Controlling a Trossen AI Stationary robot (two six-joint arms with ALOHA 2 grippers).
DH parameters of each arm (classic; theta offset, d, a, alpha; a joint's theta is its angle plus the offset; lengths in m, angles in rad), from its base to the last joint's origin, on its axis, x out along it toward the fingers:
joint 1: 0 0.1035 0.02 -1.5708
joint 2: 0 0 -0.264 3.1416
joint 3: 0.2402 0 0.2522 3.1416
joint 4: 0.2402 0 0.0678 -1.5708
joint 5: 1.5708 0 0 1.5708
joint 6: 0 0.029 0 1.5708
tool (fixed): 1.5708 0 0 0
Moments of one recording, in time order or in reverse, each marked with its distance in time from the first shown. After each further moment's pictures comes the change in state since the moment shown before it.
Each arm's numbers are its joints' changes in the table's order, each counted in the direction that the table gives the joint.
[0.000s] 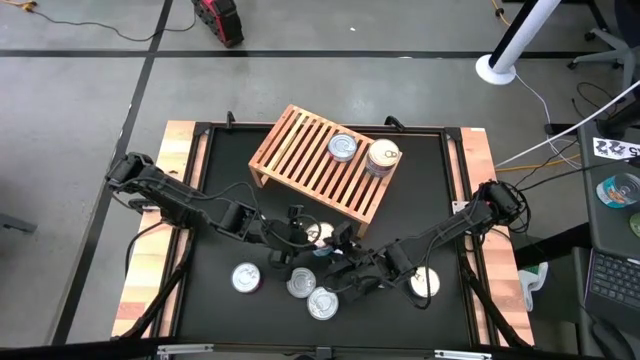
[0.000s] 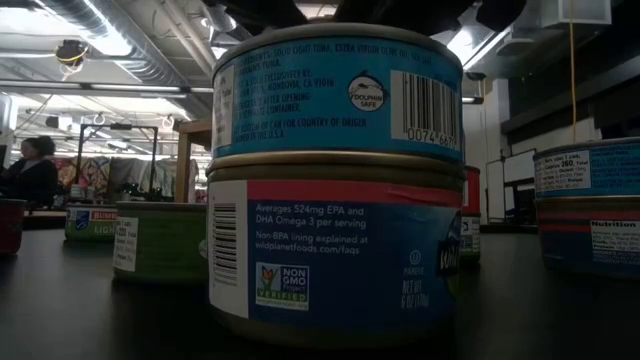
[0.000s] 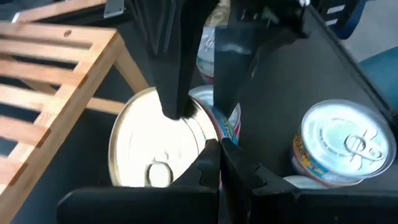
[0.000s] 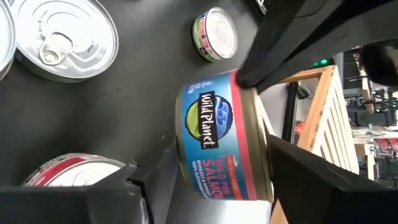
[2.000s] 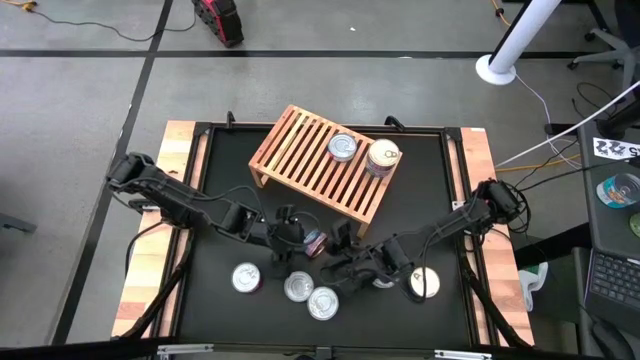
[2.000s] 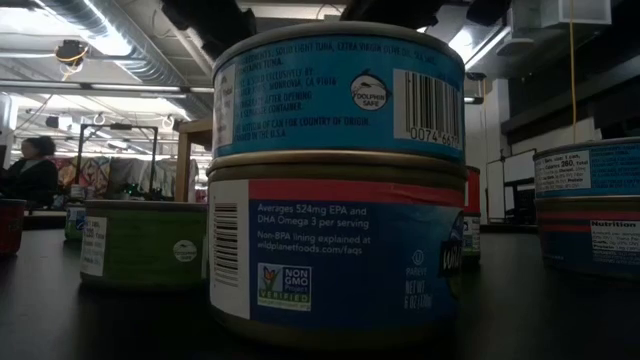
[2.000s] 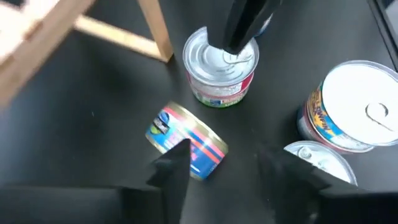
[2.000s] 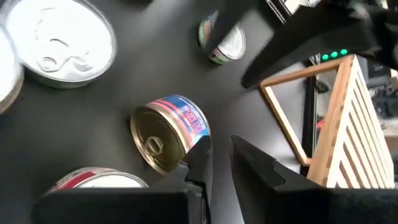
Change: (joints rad) left arm 0.006 0.009 0.001 0.198 -0.017 -0.245; right arm -0.028 -0.001 0.000 -0.012 -0.076 0.084
